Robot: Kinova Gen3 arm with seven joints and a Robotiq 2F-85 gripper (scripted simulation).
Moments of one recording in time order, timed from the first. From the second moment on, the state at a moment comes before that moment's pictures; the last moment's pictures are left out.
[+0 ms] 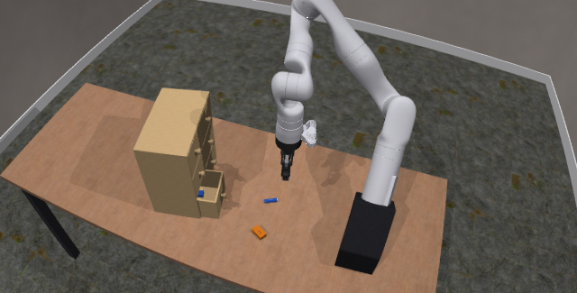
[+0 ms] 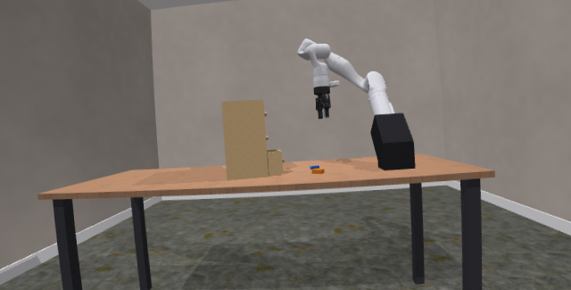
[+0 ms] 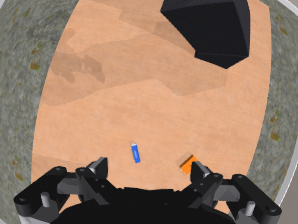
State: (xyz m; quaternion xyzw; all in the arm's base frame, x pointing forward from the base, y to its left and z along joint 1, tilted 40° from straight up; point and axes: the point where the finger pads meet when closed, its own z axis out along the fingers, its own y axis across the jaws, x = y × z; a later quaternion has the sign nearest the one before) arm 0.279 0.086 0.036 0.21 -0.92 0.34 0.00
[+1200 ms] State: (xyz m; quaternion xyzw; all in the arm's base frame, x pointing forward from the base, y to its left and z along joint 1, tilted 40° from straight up) arm 0.298 0.083 0.022 0.22 -0.92 0.33 -0.06
